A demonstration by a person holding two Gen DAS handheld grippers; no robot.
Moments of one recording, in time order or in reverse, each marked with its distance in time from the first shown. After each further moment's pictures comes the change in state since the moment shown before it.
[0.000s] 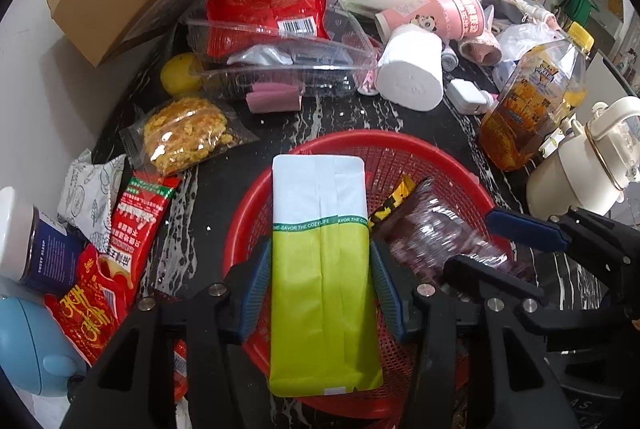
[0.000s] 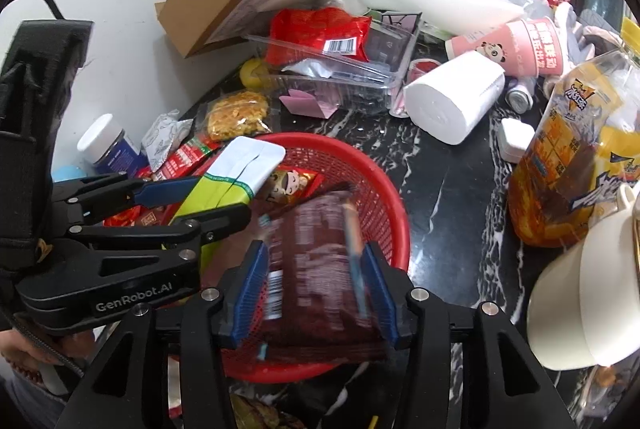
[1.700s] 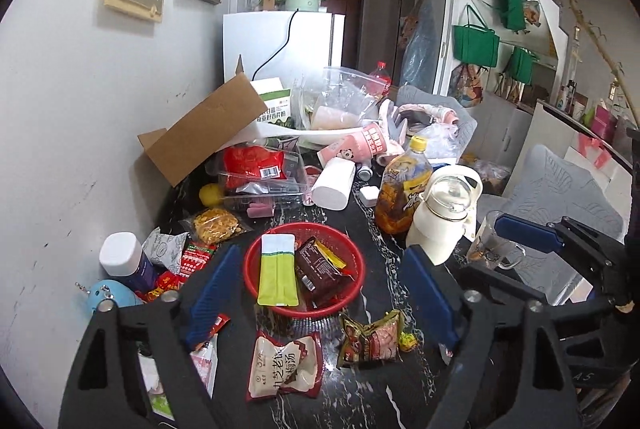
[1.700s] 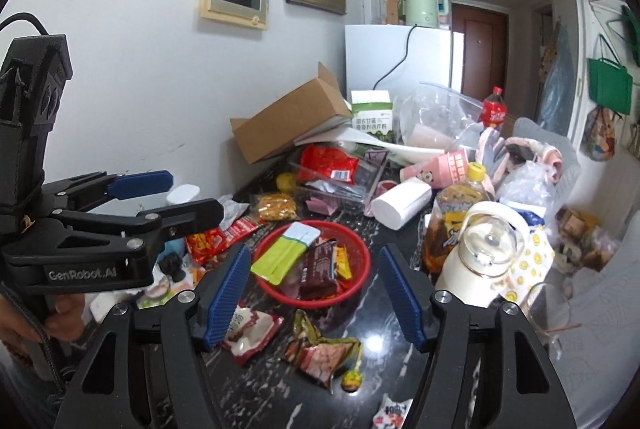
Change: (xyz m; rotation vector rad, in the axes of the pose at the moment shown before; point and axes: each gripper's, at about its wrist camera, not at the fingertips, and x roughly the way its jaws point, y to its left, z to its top) left arm -0.246 -0.049 -0.083 0.081 -0.452 -0.046; right arm -0.232 0.077 -0.069 -0.082 -0.392 -0.113
